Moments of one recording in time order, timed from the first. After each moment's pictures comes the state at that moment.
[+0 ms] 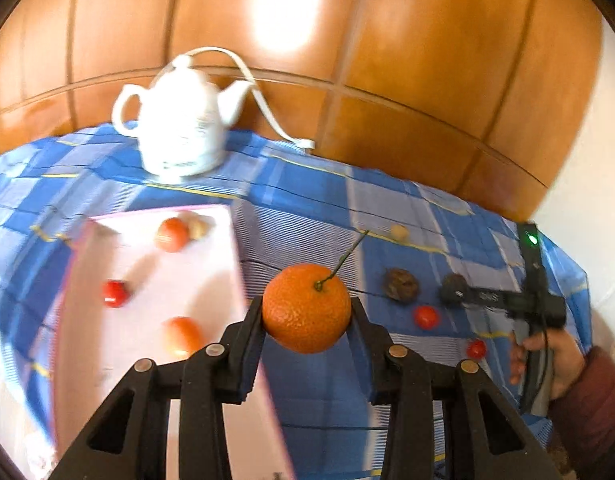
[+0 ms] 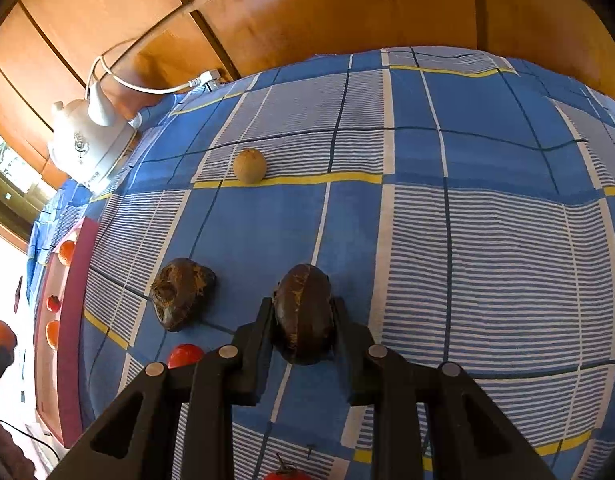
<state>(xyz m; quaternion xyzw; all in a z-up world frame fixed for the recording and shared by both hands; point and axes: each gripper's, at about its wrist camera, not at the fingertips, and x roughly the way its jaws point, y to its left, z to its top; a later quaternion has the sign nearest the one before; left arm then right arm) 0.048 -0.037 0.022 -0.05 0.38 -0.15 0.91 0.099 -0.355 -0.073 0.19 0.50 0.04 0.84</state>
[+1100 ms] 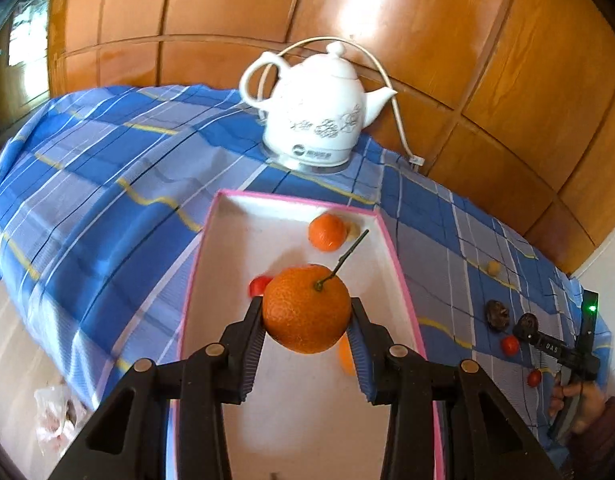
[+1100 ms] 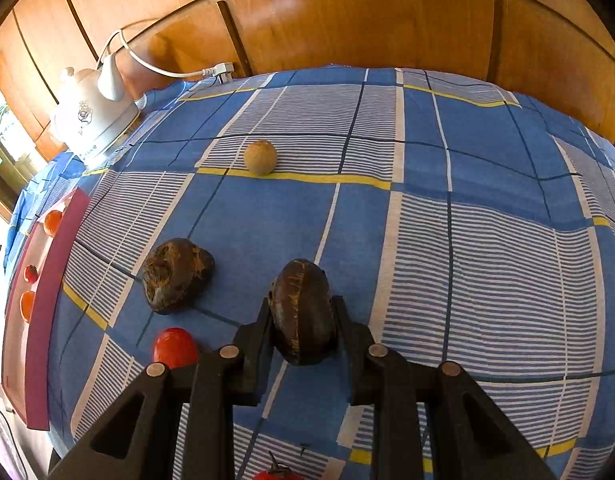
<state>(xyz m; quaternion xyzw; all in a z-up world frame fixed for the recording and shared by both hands) 0.084 0.086 -0.003 -0.11 0.41 -0.06 0.90 0.094 -0.336 -0.071 0.11 0.49 0.03 0.87</state>
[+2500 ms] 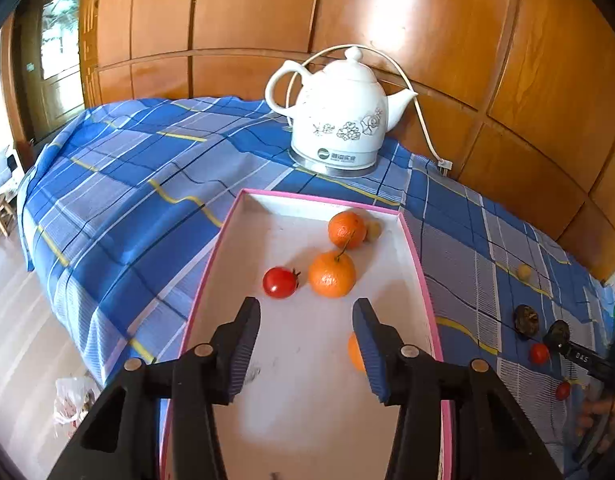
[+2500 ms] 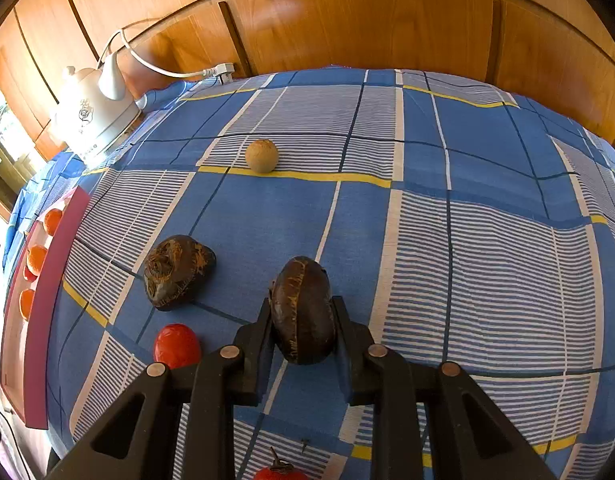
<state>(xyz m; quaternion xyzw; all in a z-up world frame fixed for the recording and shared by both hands) 0.060 0.069 -0.008 -0.09 0.39 0.02 0.92 0.090 -0.335 -0.071 0.11 0.49 0.02 0.87</state>
